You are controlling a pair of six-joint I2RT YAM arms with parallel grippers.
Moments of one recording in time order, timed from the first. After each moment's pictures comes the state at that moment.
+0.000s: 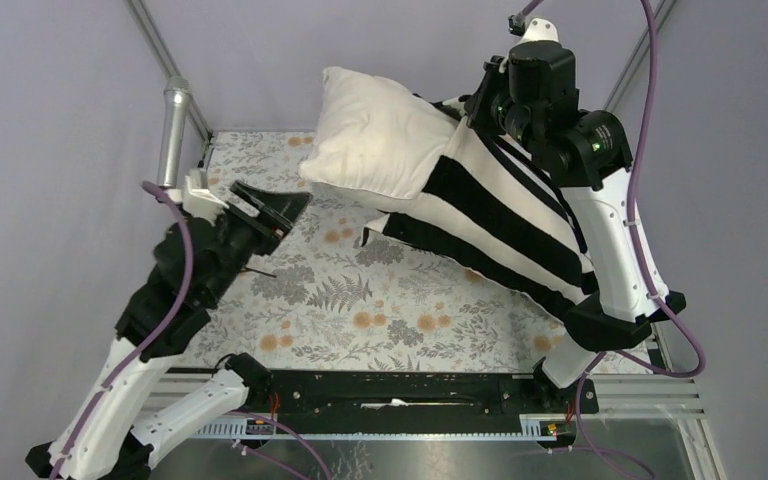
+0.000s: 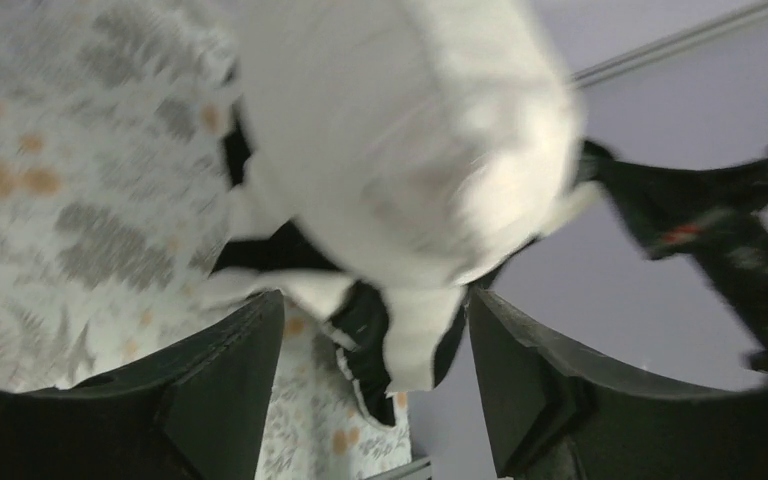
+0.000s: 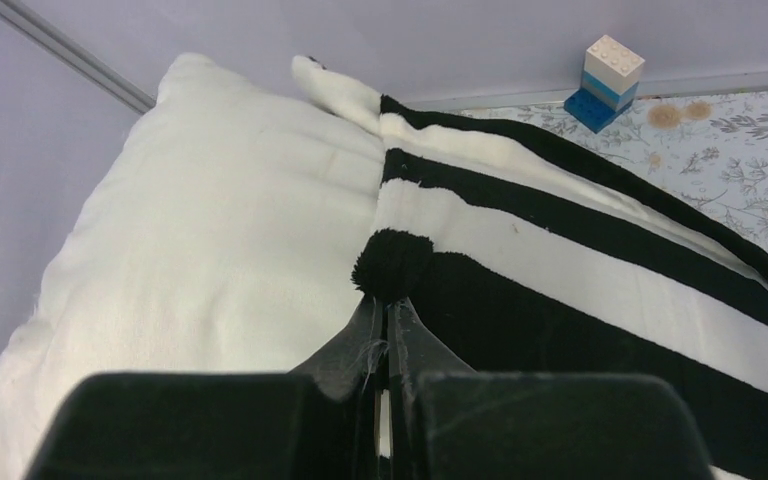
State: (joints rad) left arm -0.62 0.73 1.23 -0.60 -0.23 -1.04; right arm 0.58 1.67 2.40 -1.08 0.30 0.45
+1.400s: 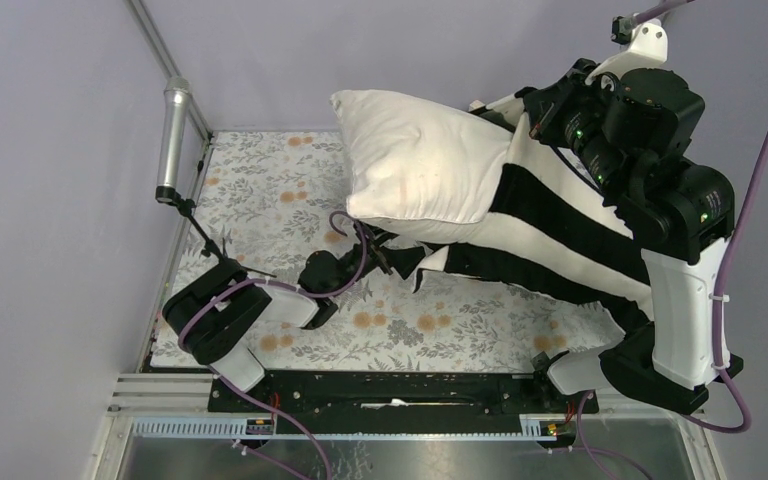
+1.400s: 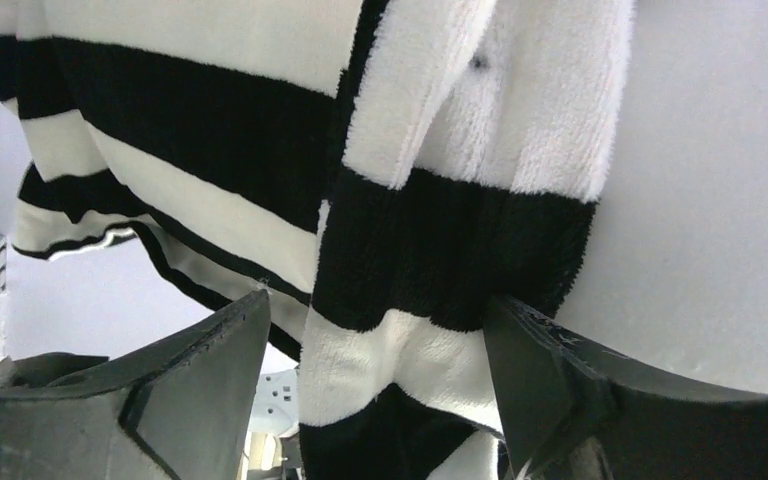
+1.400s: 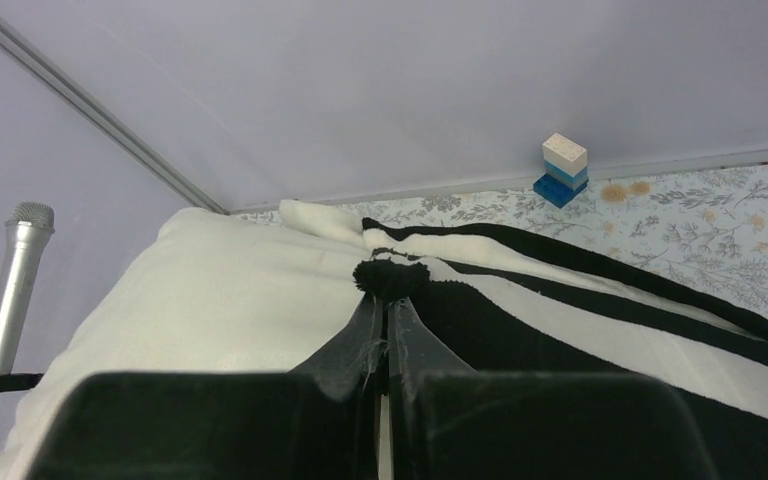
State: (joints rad) left arm -0.77 1.60 0.46 1.41 0.21 -2.07; right arm 0.58 1.40 2.33 -1.03 0.37 0.41
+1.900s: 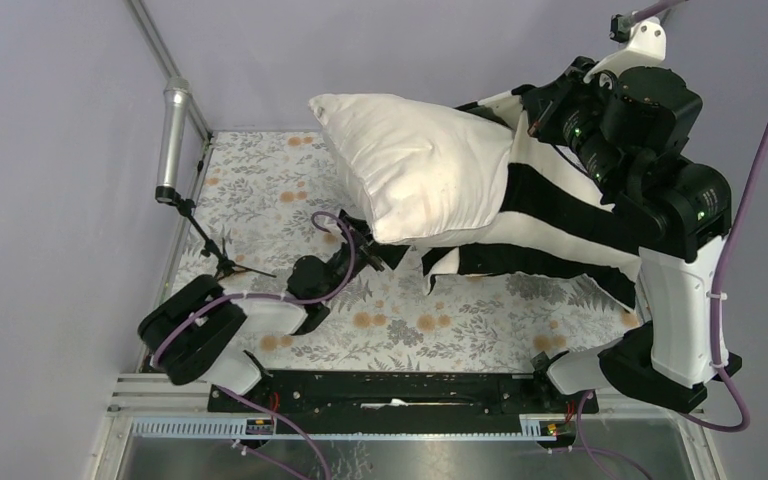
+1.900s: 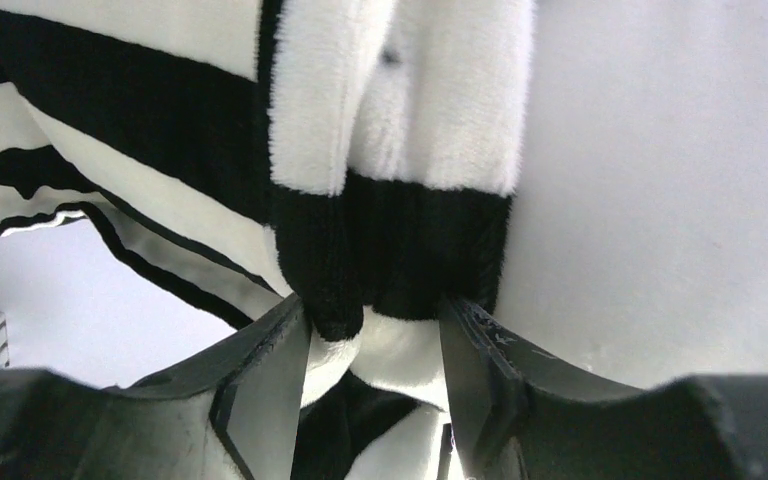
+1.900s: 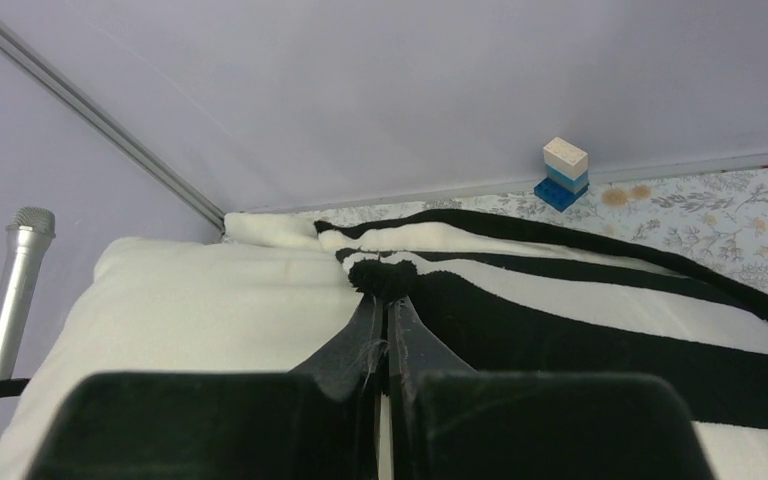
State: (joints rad) left arm -0.80 1.52 0.45 1.40 0.09 -1.98; right arm 0.58 1.40 2.33 -1.03 0.38 0.41
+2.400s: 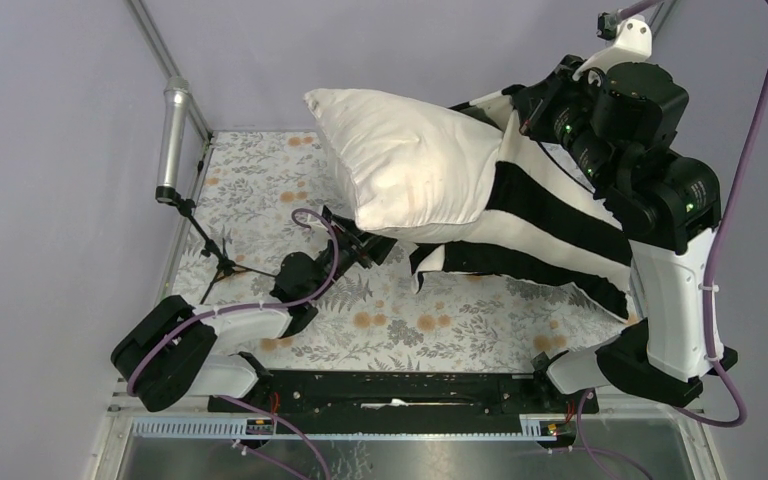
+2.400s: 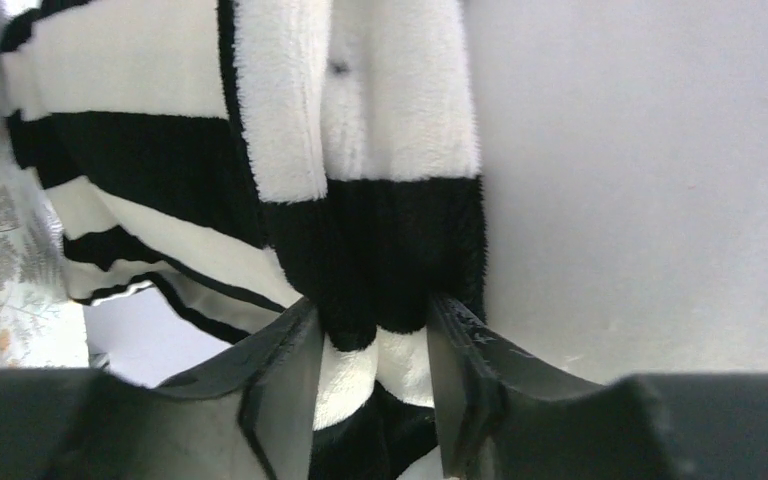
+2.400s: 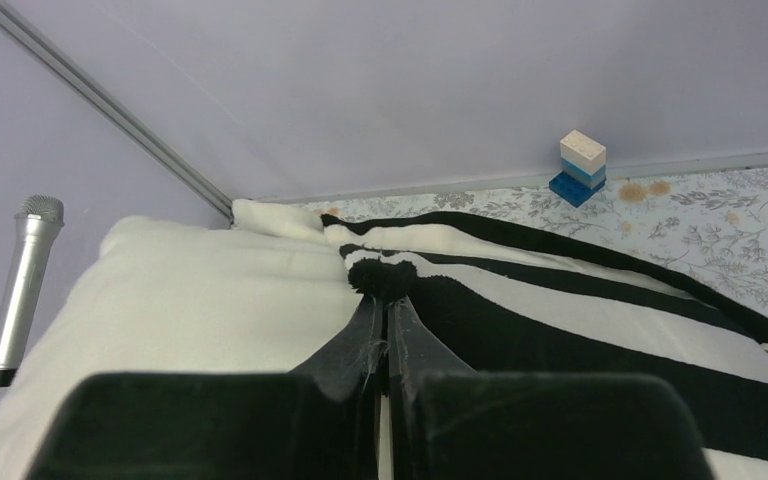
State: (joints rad) left arm -0.74 1.29 0.39 1.19 0.07 -1.79; right arm 0.58 1.42 2.33 -1.01 0.35 0.41
